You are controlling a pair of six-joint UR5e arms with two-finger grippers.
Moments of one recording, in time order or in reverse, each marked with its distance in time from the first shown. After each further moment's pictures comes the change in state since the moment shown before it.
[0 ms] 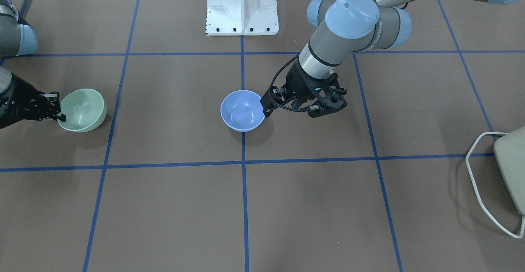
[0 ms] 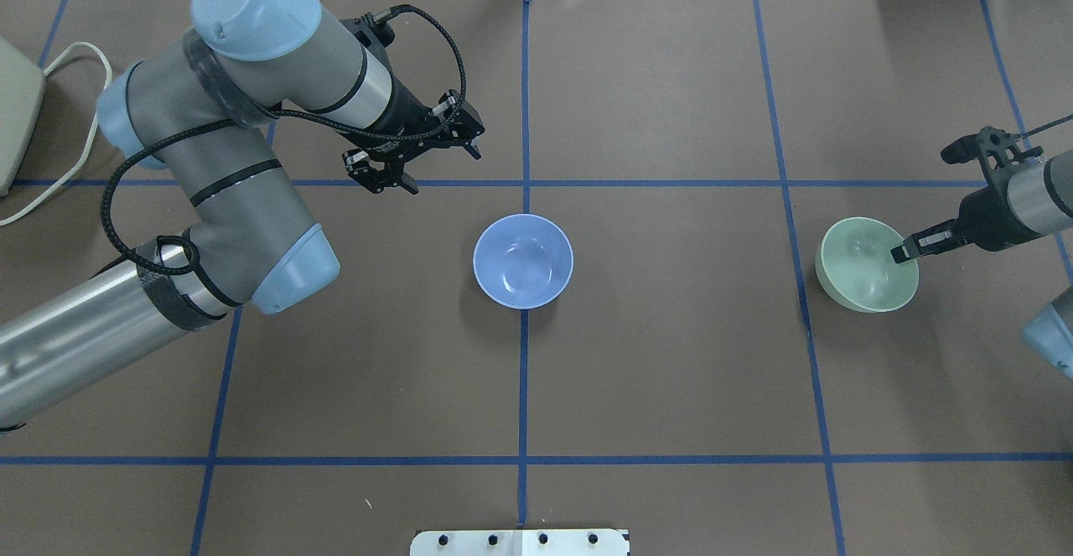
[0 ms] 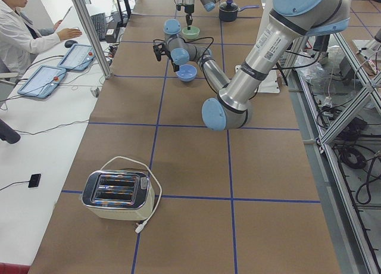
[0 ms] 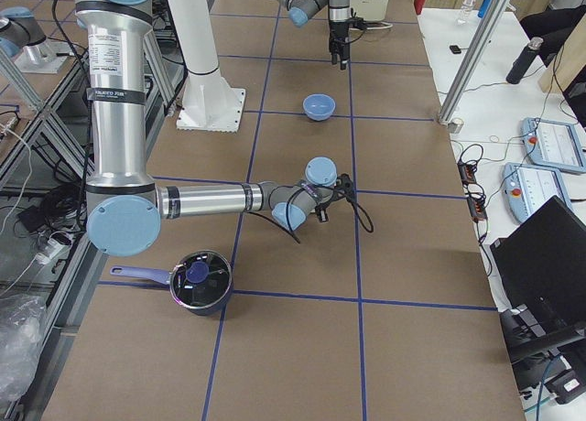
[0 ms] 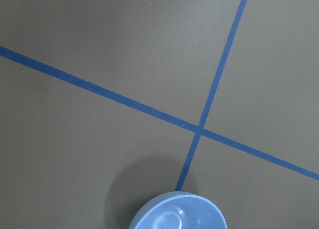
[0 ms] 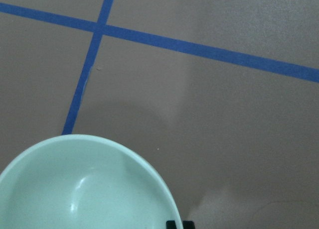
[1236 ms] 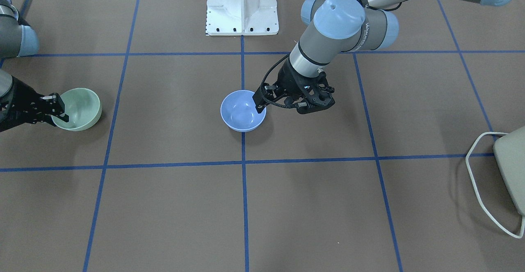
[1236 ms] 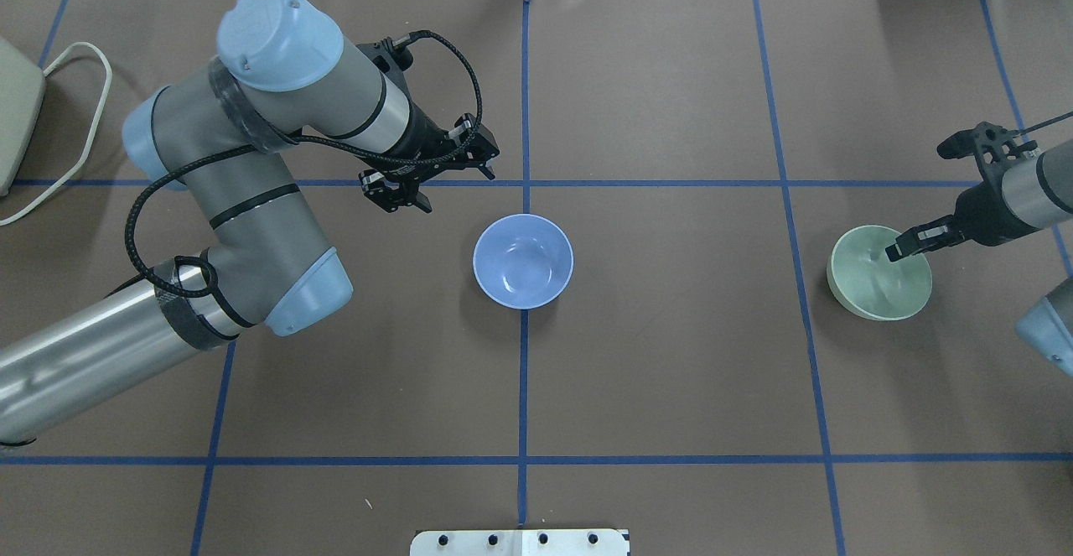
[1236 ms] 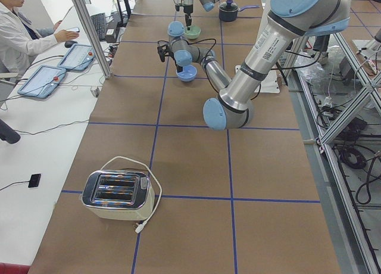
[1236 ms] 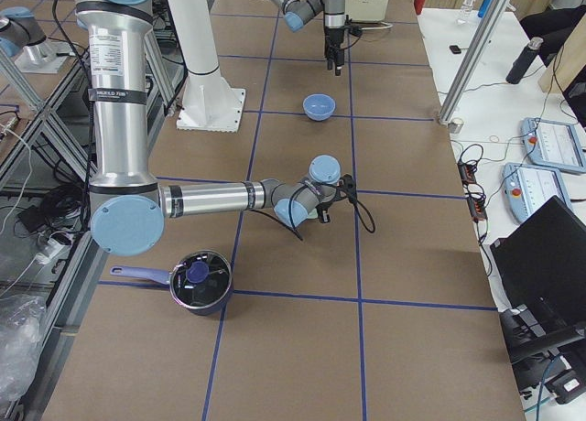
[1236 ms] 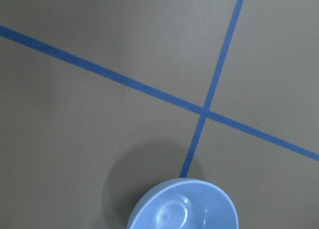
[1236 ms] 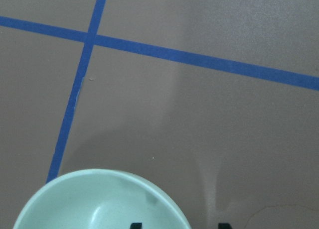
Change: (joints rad) left arm 0.044 -0.004 0.011 -0.030 0.030 -0.012; right arm 0.003 0.010 -0.002 -0.066 -0.009 -0.006
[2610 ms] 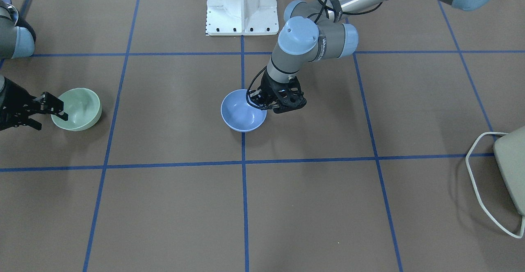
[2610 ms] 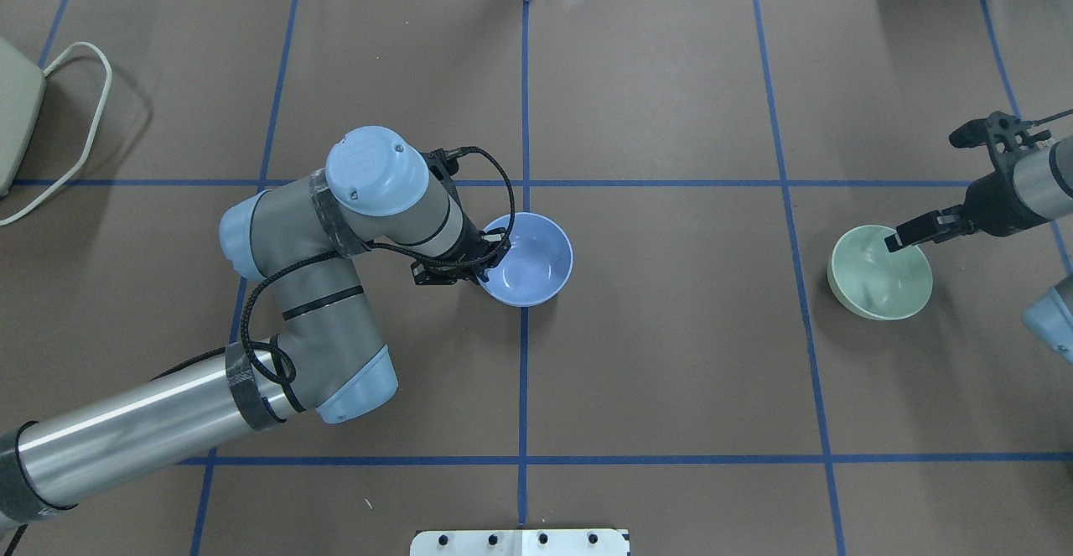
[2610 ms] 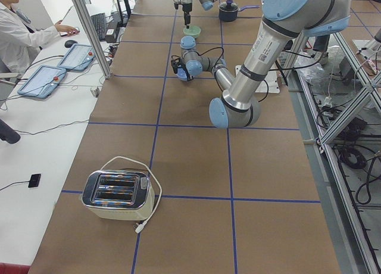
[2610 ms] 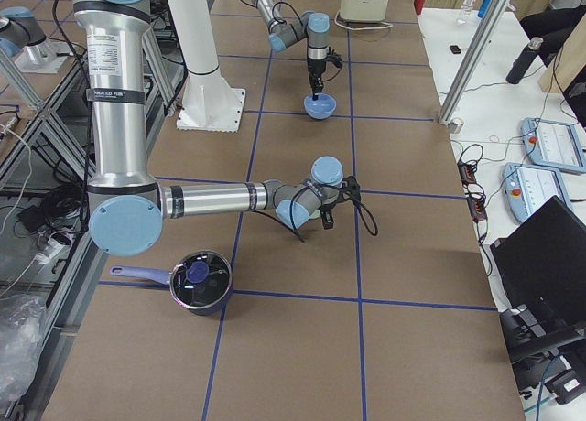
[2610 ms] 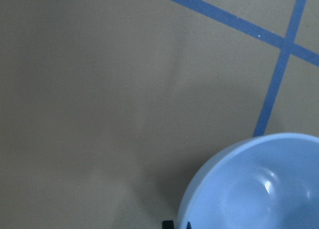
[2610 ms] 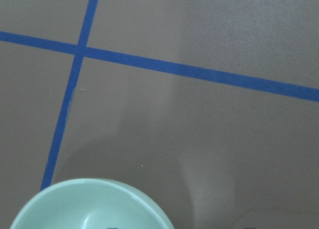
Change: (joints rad) left arm 0.178 -0.001 0.114 -0.010 0.132 0.000; right arm 0.029 0.006 -0.008 0.000 0.004 0.010
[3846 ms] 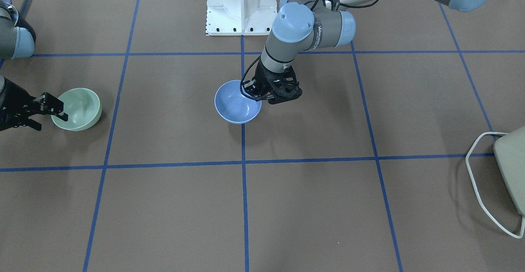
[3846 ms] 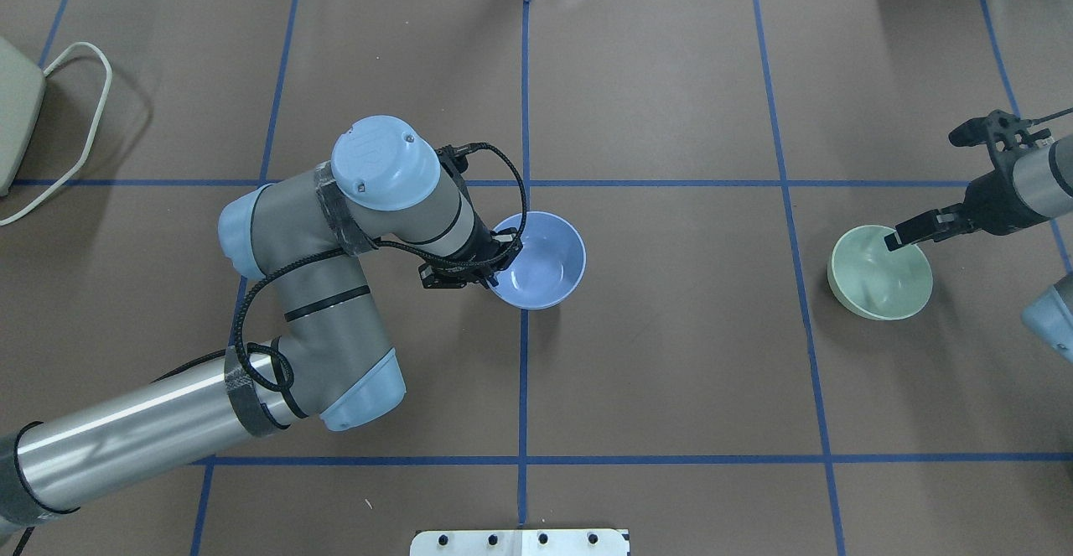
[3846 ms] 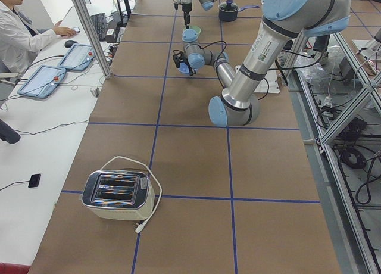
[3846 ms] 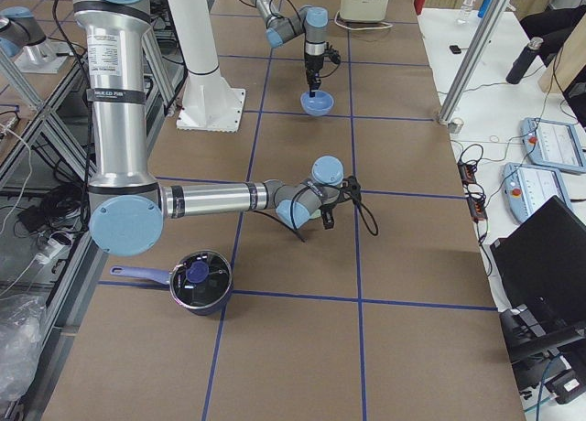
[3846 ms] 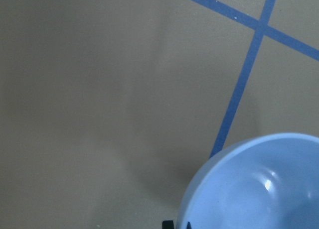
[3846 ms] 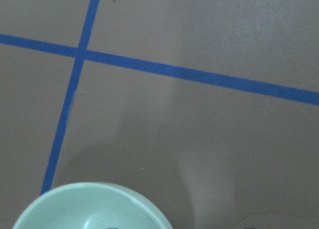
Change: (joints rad) left arm 0.004 -0.018 -0.054 0.080 -0.013 -0.017; right arm 0.001 0.002 -0.002 0.000 0.000 0.000
